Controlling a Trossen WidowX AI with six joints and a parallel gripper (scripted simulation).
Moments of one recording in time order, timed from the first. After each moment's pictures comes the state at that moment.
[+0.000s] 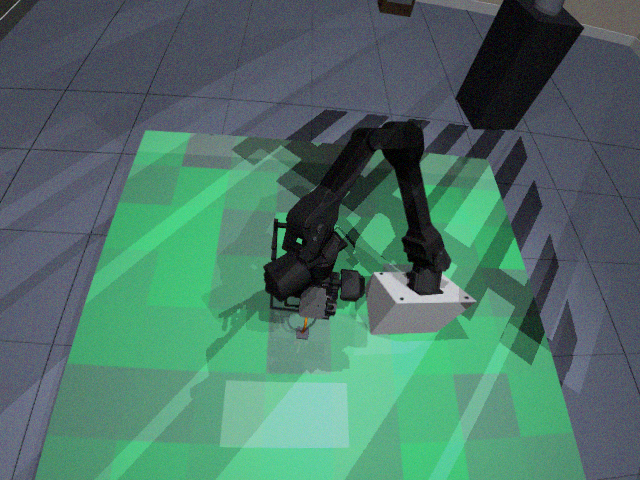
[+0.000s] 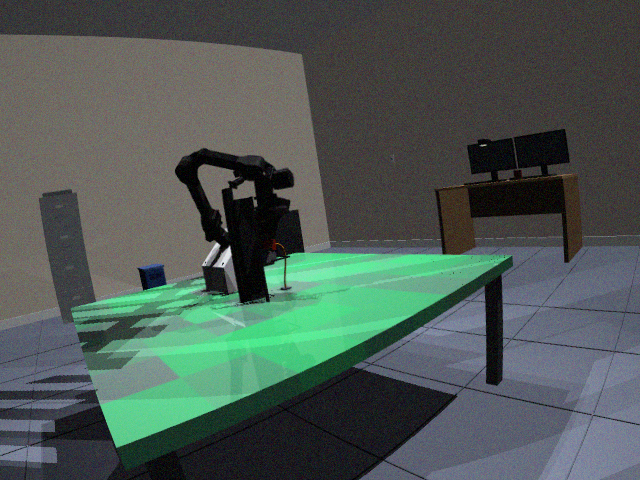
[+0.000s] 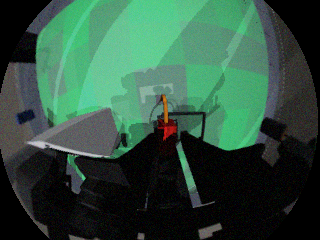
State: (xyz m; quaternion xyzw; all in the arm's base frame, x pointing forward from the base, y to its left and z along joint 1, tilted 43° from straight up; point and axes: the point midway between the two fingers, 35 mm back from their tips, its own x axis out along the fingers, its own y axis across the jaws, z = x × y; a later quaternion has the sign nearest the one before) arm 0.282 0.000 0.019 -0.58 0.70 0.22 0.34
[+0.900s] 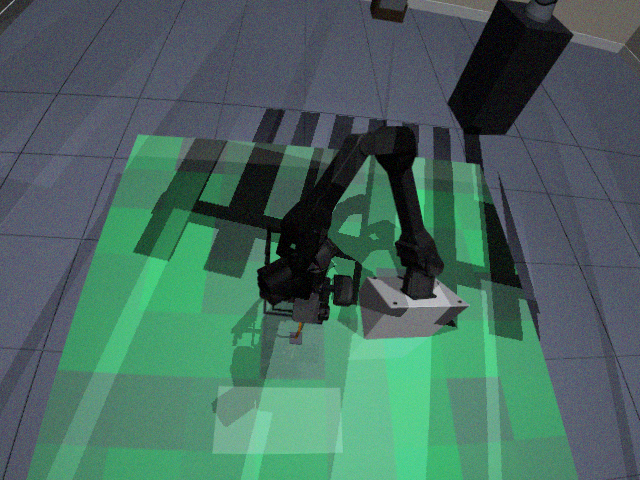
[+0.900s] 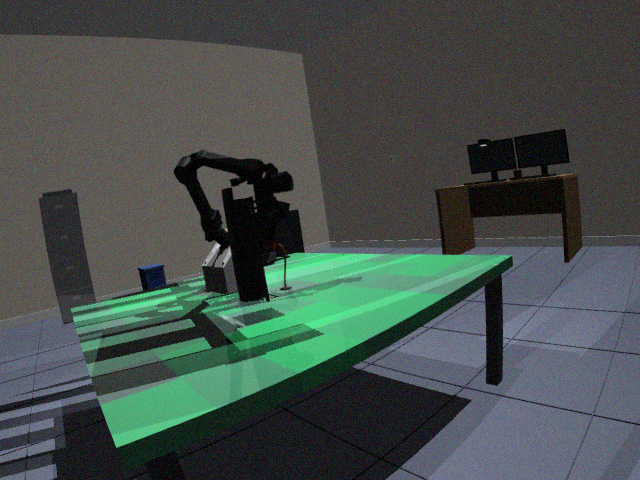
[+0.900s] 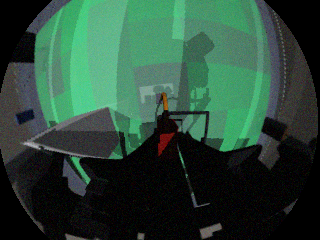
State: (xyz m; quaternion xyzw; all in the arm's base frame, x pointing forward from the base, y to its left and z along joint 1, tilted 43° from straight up) arm 0.279 -0.011 0.013 -0.58 0.70 0.22 0.34
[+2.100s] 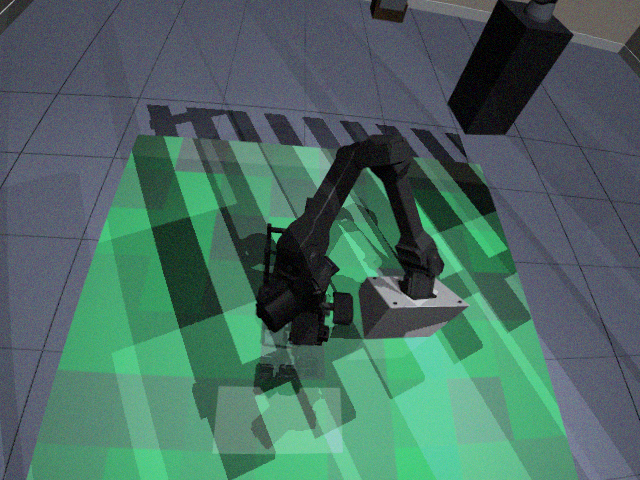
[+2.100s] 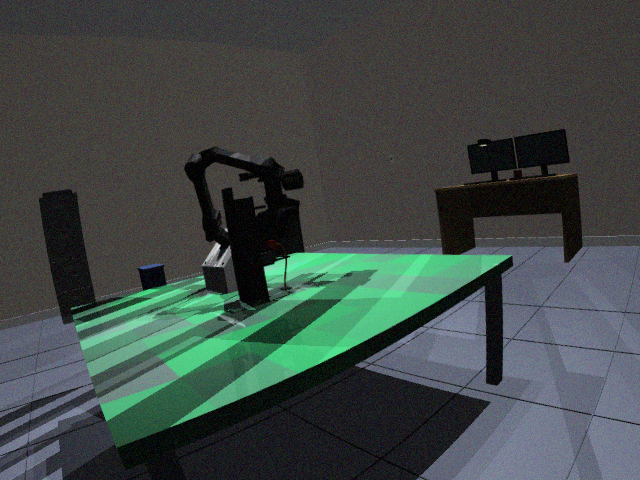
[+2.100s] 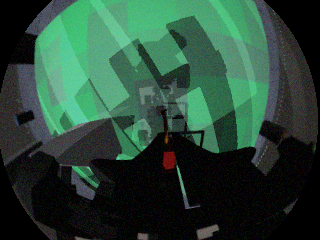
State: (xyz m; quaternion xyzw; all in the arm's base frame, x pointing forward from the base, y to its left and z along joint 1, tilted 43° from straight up) arm 0.291 0.021 -0.011 -0.58 0.70 0.22 0.34
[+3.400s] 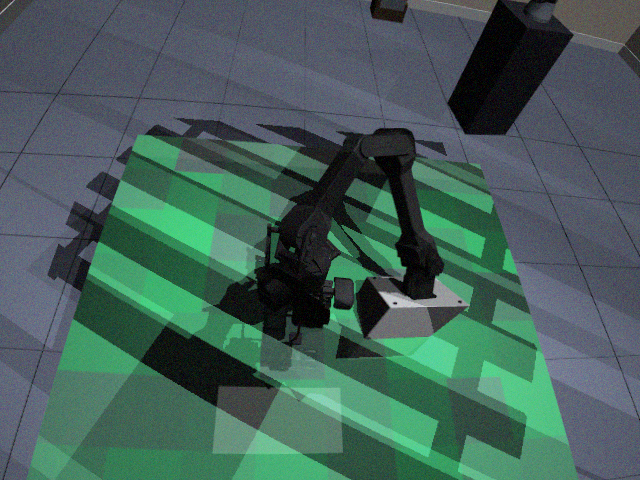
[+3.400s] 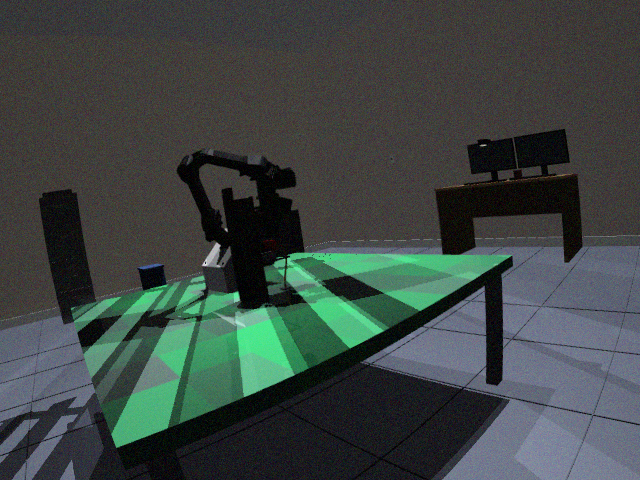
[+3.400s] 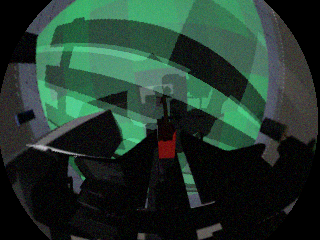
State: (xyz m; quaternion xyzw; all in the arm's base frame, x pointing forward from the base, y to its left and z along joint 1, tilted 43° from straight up) arm 0.284 0.005 0.014 -0.58 0.70 0.22 0.34
